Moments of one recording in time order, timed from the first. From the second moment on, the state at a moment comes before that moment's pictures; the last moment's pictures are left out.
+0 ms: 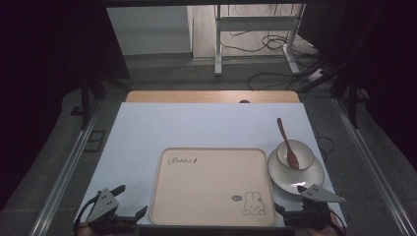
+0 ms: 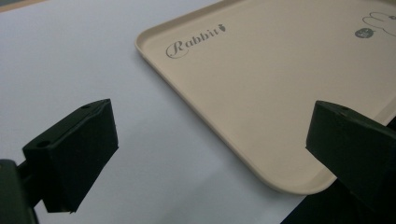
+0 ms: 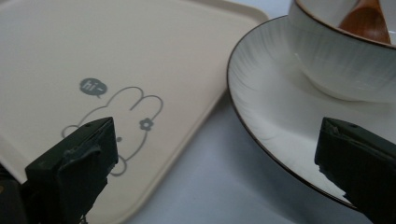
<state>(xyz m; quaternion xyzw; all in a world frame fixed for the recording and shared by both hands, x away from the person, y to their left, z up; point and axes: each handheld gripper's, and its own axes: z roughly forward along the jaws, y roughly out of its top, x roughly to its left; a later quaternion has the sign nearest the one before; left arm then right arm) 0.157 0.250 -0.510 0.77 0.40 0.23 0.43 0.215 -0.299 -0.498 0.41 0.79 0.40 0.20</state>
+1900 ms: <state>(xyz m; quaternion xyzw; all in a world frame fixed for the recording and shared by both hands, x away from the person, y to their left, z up) 0.159 0.254 -0.511 0.77 0.41 0.22 0.44 0.232 -0.286 -0.488 0.38 0.80 0.41 0.19</state>
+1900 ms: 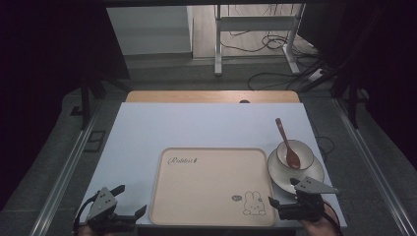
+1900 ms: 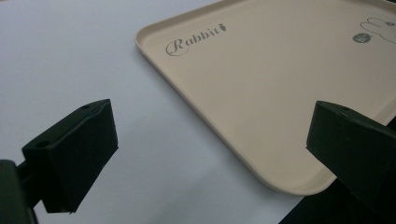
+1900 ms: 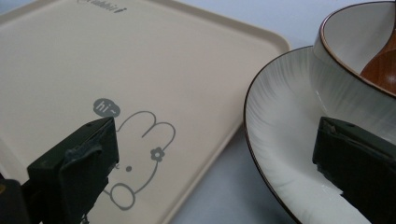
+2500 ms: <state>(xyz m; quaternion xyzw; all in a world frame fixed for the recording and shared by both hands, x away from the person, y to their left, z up) 0.160 0.255 -0.511 0.77 0.42 0.22 0.44 0.249 -0.278 -0.480 0.37 0.80 0.43 0.18</state>
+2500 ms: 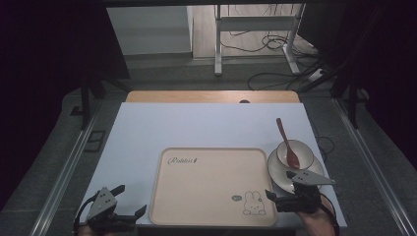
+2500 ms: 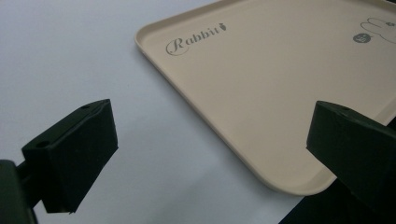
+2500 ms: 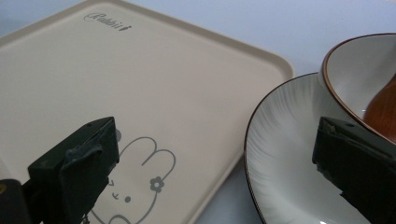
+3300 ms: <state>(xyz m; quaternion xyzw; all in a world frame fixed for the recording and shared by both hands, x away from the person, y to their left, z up) 0.160 0.254 -0.511 0.77 0.42 0.21 0.44 0.270 -0.271 -0.469 0.38 0.79 0.43 0.18</state>
